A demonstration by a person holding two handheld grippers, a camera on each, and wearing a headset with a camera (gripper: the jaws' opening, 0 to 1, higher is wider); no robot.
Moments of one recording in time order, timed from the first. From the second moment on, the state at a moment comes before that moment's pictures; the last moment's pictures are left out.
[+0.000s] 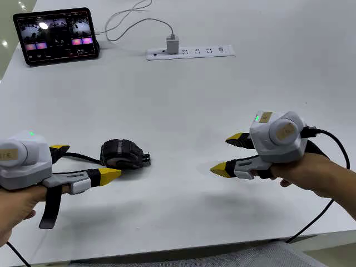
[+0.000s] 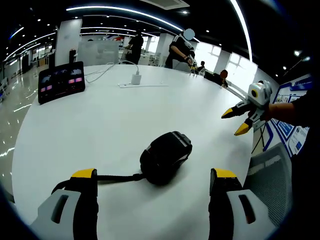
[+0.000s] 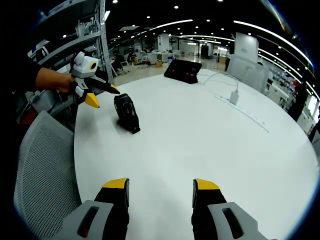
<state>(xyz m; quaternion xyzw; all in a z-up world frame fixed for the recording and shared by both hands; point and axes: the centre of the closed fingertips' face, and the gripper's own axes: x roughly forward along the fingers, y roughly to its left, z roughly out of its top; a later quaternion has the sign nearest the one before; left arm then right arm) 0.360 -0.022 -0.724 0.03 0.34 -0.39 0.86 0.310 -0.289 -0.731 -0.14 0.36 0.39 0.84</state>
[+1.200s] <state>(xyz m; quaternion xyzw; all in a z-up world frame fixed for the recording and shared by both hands) 0.335 0.042 -0.728 0.09 0.35 -0.38 0.85 0.258 -0.382 -0.727 -0.12 0.35 0.34 0.86</state>
